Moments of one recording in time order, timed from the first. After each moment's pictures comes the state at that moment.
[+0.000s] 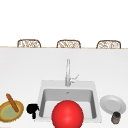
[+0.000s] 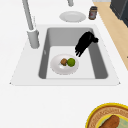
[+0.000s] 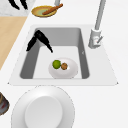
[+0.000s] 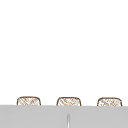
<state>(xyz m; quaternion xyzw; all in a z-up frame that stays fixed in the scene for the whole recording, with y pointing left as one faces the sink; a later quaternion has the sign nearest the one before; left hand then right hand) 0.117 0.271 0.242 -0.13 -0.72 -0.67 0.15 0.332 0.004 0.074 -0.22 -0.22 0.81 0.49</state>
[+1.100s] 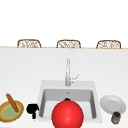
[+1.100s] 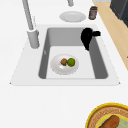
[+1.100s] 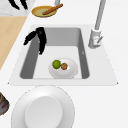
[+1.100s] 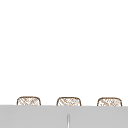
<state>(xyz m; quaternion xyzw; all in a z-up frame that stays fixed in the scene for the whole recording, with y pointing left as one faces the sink) 0.117 0.271 0.242 -0.13 -0.72 -0.67 0.15 0.355 0.010 0.101 -0.10 0.02 0.83 0.54</state>
